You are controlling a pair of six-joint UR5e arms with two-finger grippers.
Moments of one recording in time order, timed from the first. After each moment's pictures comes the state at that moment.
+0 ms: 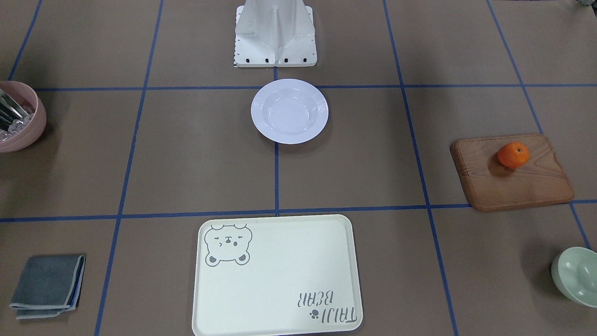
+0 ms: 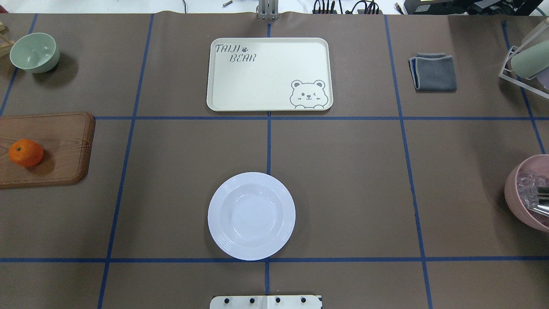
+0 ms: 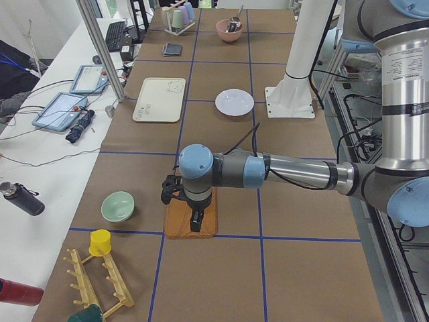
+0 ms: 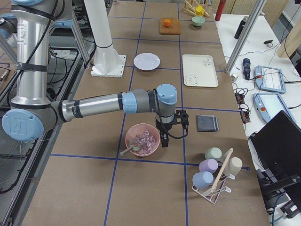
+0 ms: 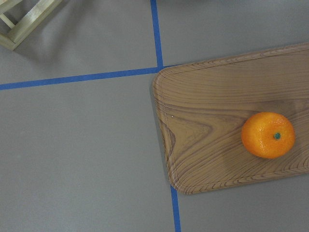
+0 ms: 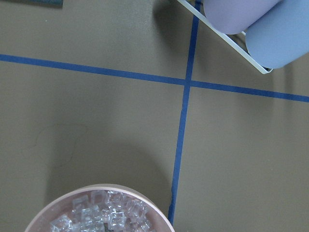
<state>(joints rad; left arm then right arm) -1.59 -1.45 -1.82 -1.48 -2.36 0.11 1.48 -1.68 1.89 -1.67 2.25 0.03</state>
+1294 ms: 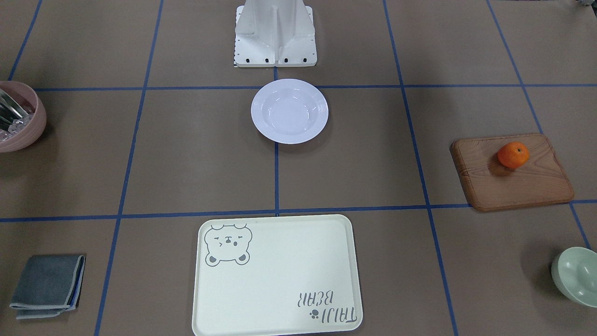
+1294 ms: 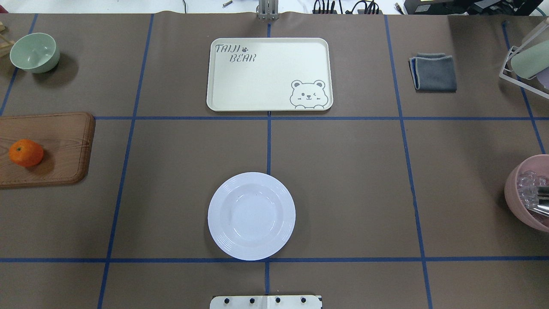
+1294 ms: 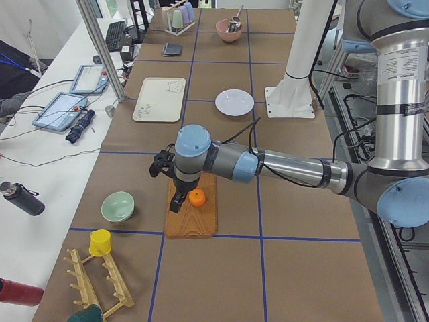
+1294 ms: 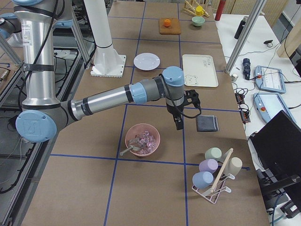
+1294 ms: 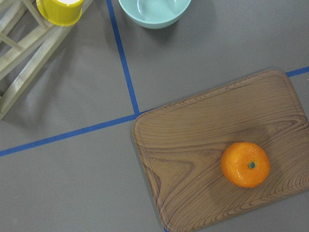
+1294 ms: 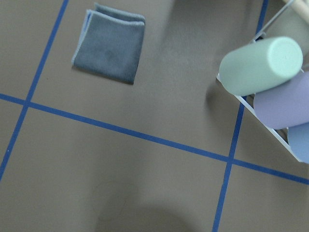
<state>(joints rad) -1.57 -1.51 -1.81 -1.75 -2.35 0.10 1.47 -1.57 1.90 -1.53 2.31 0.04</state>
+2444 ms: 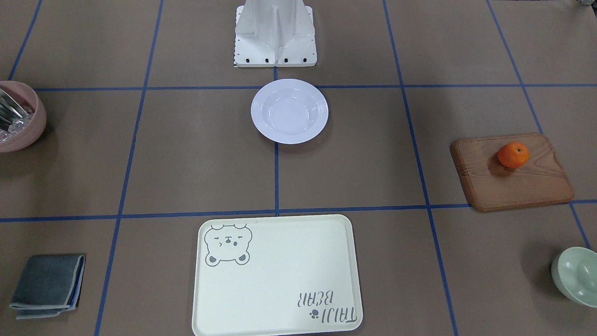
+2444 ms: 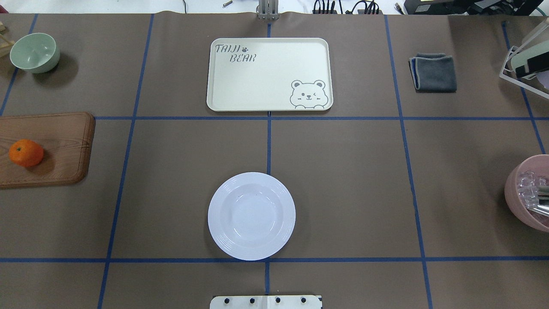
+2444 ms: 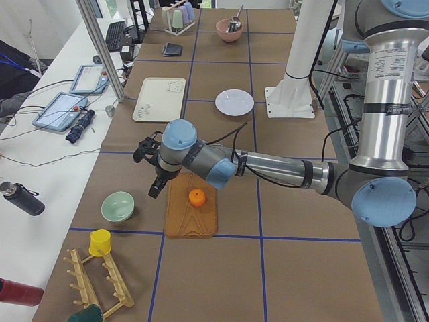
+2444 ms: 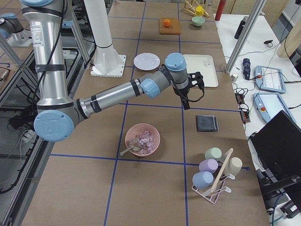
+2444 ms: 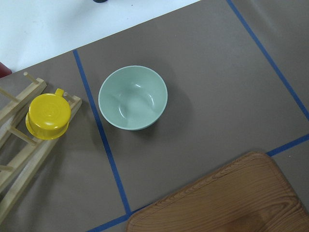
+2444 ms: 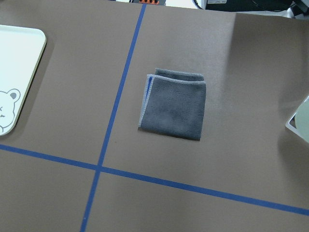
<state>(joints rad) -1.48 -1.57 -1.70 -2.06 -2.35 -0.18 1.30 -1.50 1.93 -1.31 2.29 0.51</state>
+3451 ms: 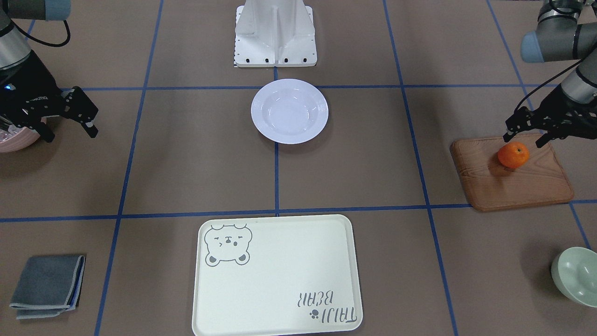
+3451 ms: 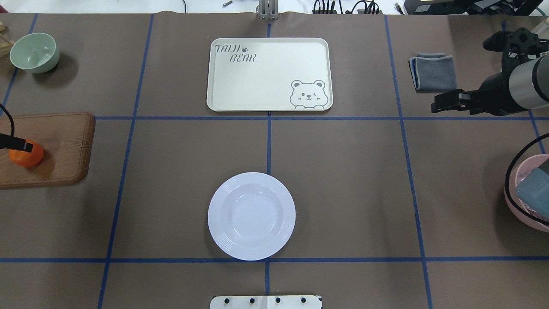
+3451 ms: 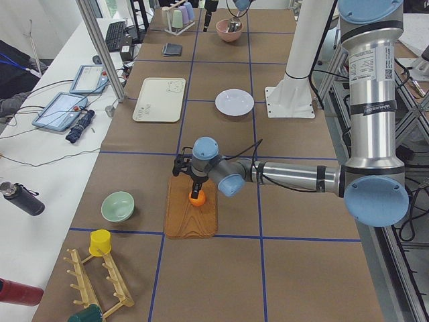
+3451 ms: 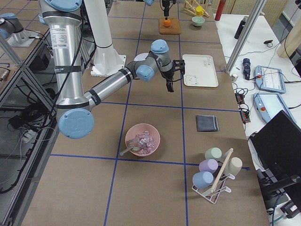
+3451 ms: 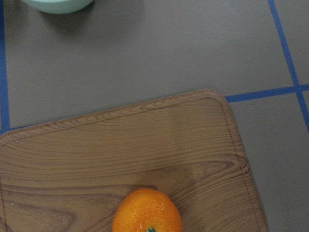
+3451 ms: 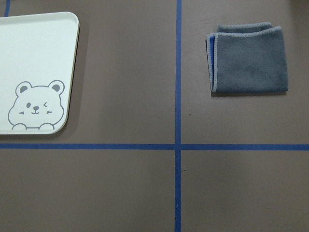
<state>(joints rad) -1.07 -1.46 -1.65 -2.30 -2.19 -0.65 0.96 -1.50 2.08 -1.31 2.03 0.95</state>
